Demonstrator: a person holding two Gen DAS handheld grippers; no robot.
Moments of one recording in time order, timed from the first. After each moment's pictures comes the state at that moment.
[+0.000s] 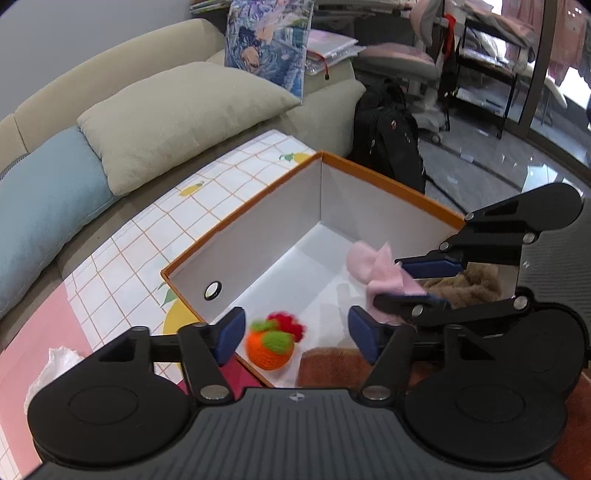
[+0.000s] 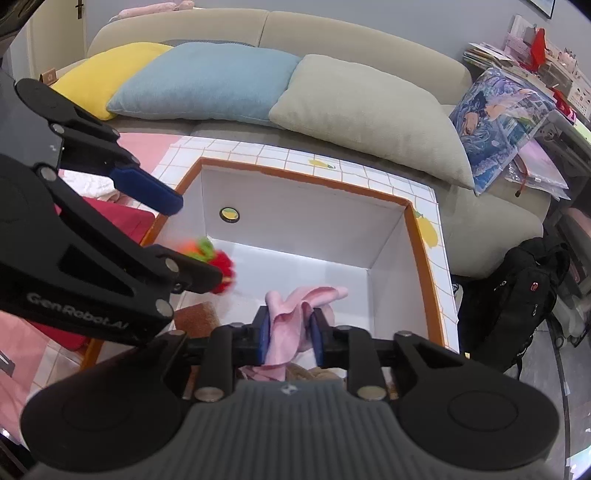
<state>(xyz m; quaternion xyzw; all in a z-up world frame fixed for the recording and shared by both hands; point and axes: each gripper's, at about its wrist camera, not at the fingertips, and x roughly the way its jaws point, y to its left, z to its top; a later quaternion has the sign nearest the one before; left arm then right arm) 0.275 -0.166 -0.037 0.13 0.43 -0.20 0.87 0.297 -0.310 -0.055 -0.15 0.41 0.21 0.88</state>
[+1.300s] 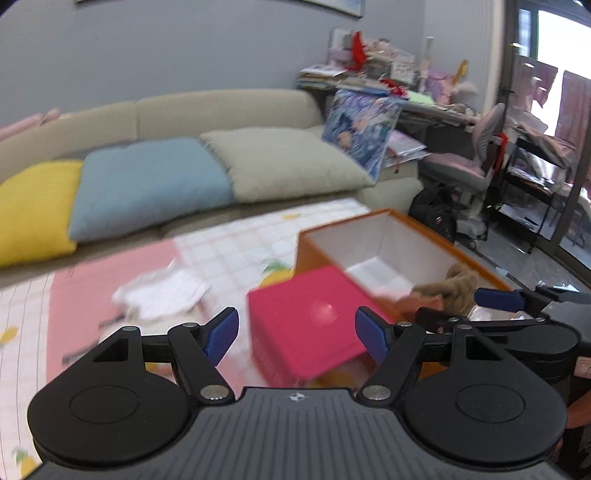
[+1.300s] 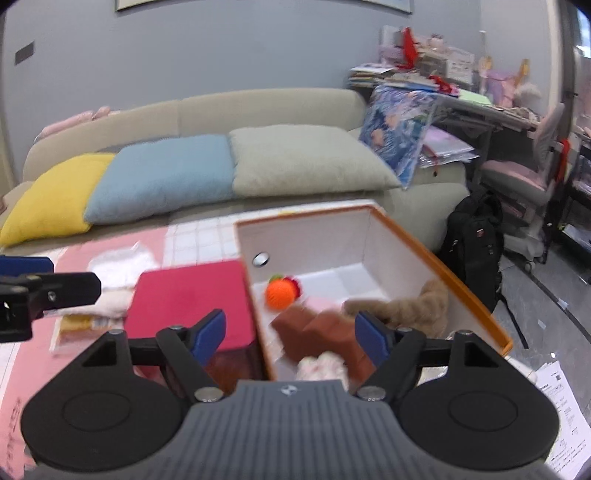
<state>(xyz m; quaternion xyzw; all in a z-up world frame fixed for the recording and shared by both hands) 0.129 -0.042 -0.005 -0.02 0.32 -0.10 0.94 0.151 -0.246 -0.019 0.00 0.32 0.07 0.94</state>
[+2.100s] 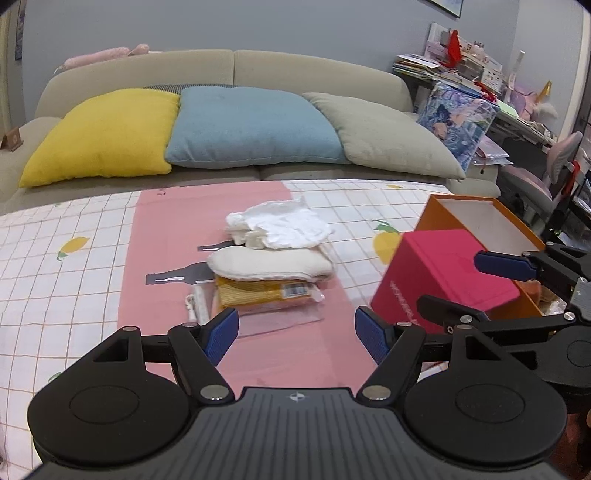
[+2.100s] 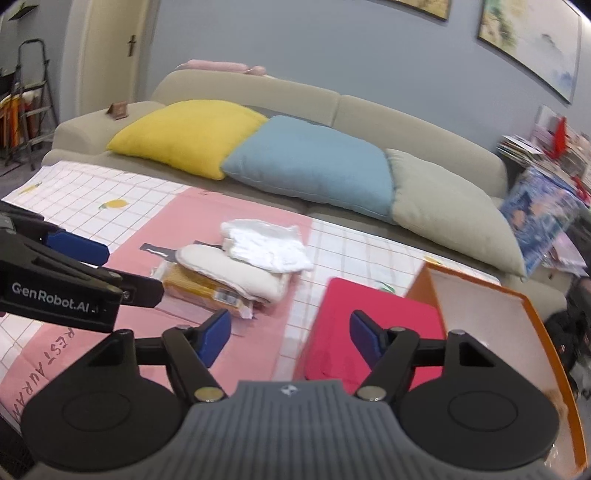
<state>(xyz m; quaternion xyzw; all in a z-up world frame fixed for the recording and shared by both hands) 0.102 0.077 -0.054 -0.08 0.36 0.00 0.93 0.139 -0.106 -0.034 -0.16 0.28 0.25 0.91</state>
